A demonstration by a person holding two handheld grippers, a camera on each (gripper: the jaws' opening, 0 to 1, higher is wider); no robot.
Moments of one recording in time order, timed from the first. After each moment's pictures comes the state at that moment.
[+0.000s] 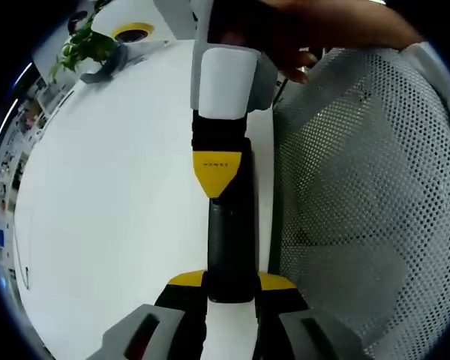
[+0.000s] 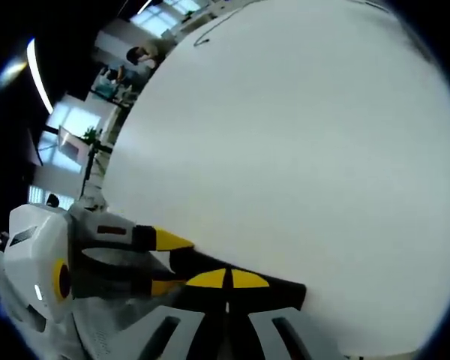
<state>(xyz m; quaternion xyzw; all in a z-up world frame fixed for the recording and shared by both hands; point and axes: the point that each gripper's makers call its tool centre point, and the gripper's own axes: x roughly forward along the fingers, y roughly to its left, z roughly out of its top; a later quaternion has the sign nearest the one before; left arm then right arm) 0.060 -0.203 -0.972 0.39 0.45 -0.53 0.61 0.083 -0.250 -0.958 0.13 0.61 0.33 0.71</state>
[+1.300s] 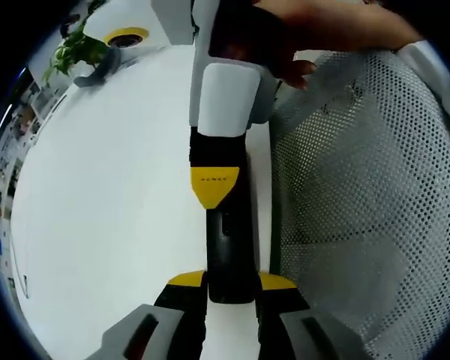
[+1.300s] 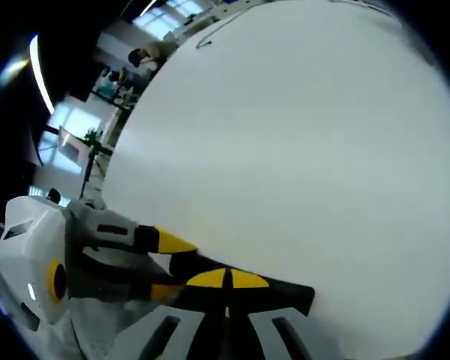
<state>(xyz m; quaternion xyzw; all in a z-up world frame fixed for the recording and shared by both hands) 0.060 -0.204 -0.973 0.39 0.44 -0.54 0.60 0.086 -0.246 -0.961 0.15 0.61 0.32 0.71</state>
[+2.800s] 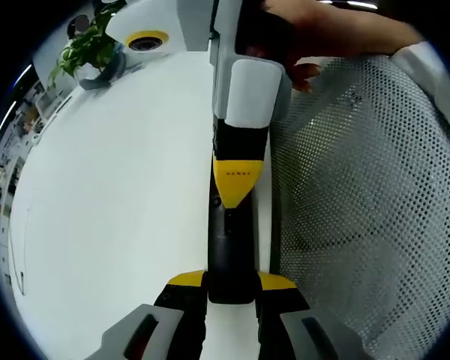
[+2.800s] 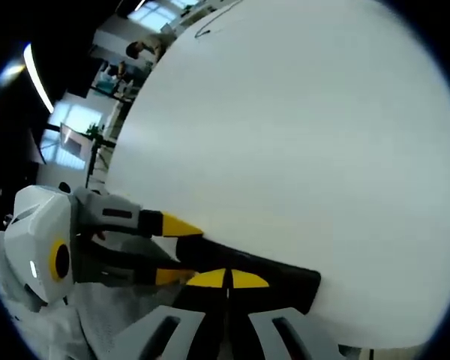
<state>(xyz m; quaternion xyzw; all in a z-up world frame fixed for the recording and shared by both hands) 0.060 -0.205 -0.973 0.37 0.43 -0.55 0.61 0.068 -0.246 -0.959 0.13 0.63 0.33 0.69</state>
